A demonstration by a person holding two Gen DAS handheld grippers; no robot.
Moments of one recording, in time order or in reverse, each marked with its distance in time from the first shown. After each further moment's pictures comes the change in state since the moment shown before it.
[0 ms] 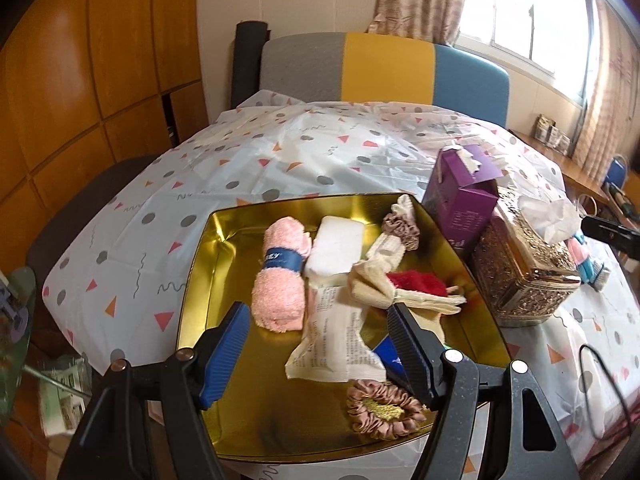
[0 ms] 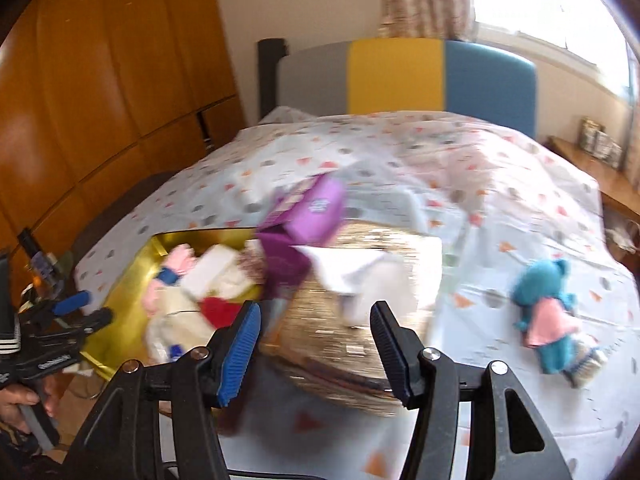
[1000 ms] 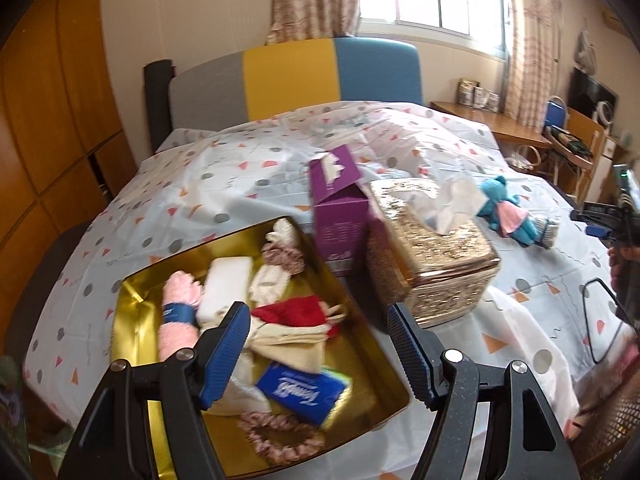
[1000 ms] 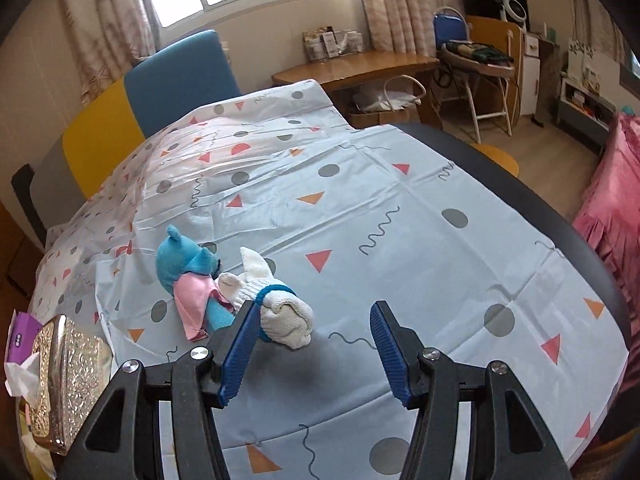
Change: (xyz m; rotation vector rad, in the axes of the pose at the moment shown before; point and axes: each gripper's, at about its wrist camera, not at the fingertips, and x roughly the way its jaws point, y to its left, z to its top) left arm -0.014 -0.108 0.021 0.248 -0.025 -0.161; right arm -0.059 -0.289 -0.096 0.715 -0.040 -0.511
